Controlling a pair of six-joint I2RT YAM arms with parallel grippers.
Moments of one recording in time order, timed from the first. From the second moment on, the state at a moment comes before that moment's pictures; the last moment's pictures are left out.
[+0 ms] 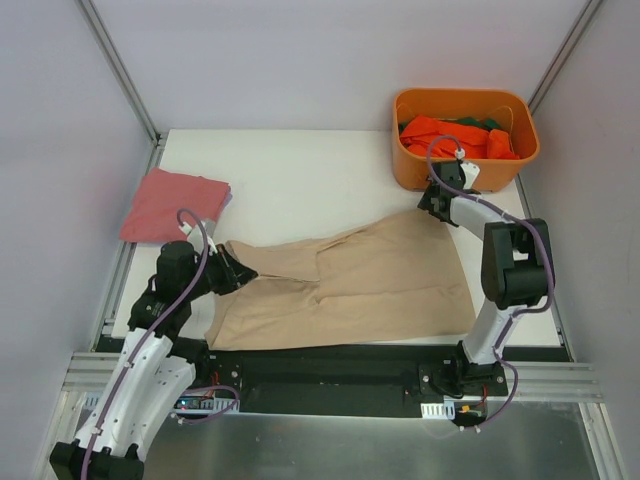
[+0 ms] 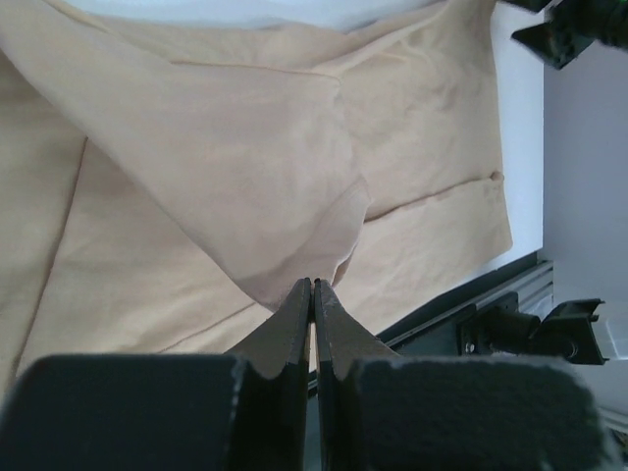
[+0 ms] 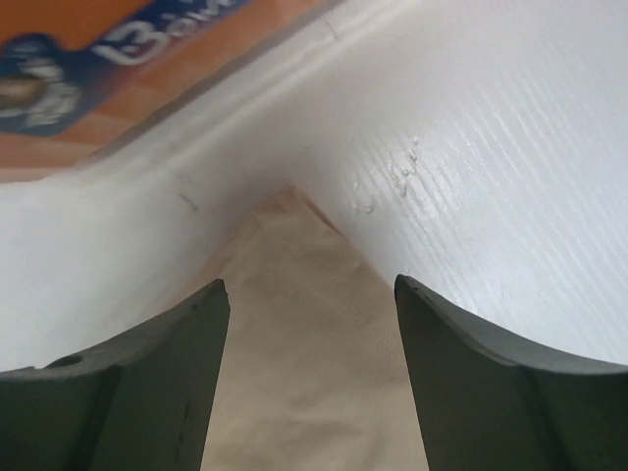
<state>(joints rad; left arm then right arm) -0.20 0.57 0.53 -0.52 0.41 -0.69 0.14 1.85 1.18 -0.25 0.40 0.55</state>
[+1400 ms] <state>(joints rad) -0.20 0.32 0.39 -0.63 0.62 -0.74 0.31 2.08 1.55 -0.54 0.54 0.52</state>
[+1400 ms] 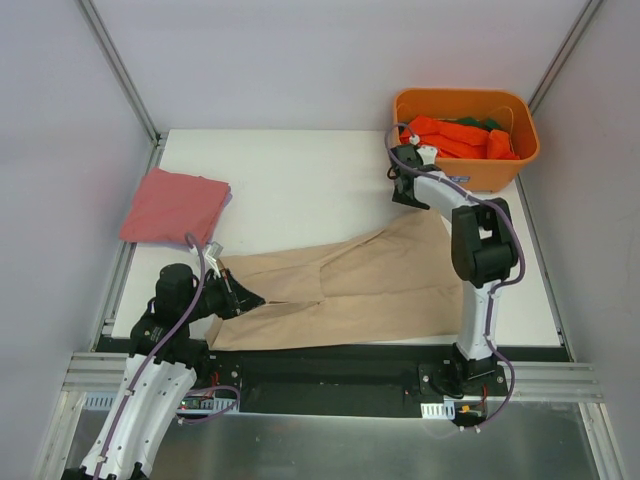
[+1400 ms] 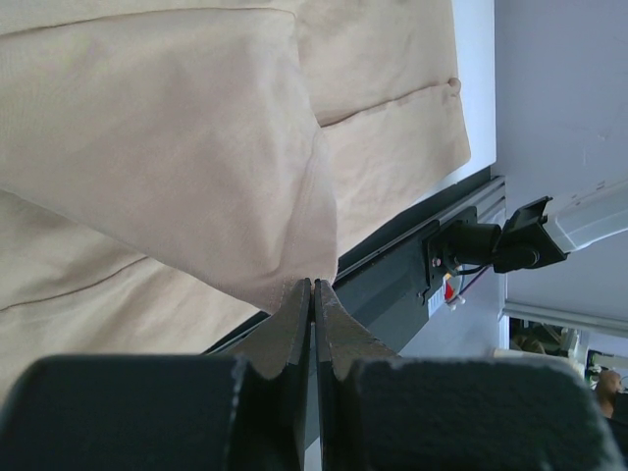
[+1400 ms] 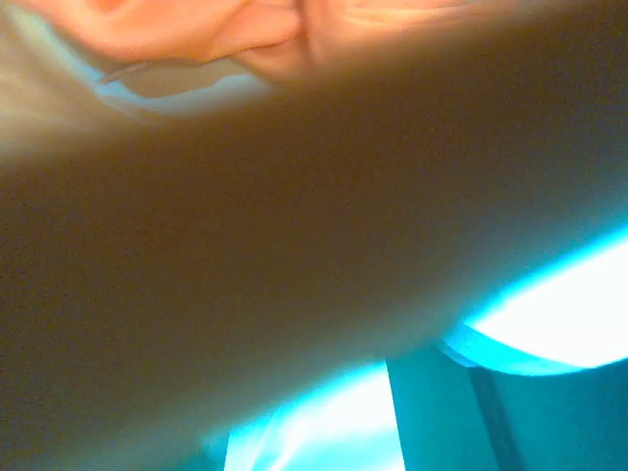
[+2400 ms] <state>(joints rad) -0.20 0.30 0.38 -0.64 0.62 -0.74 0.43 2.14 1.64 -0.64 0.65 0.47</state>
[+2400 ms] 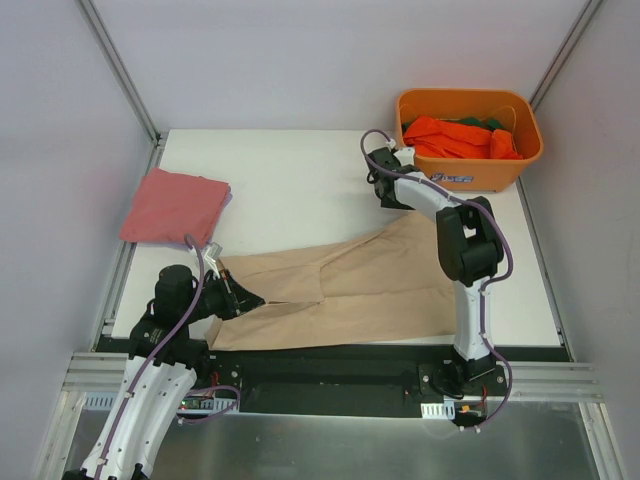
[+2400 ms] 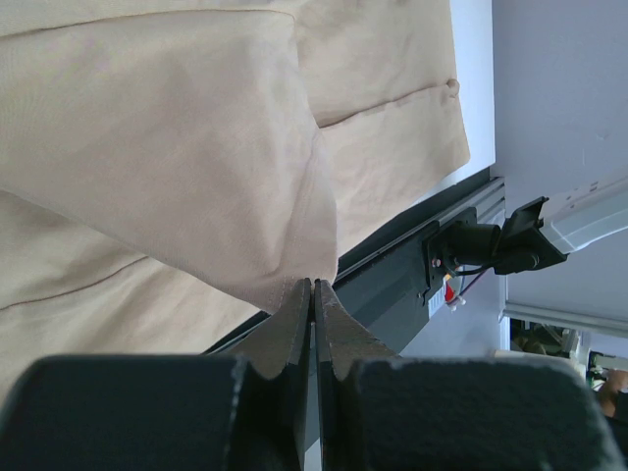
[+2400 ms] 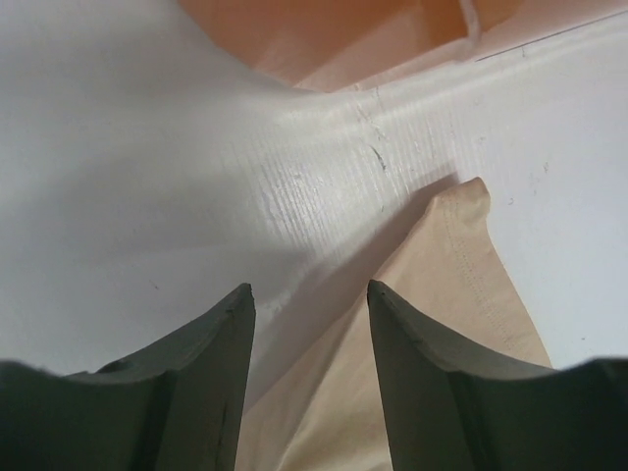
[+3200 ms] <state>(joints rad) -0.20 0.30 0.38 -0.64 0.59 -0.74 0.51 2.14 1.69 -0.59 0.55 0.22</state>
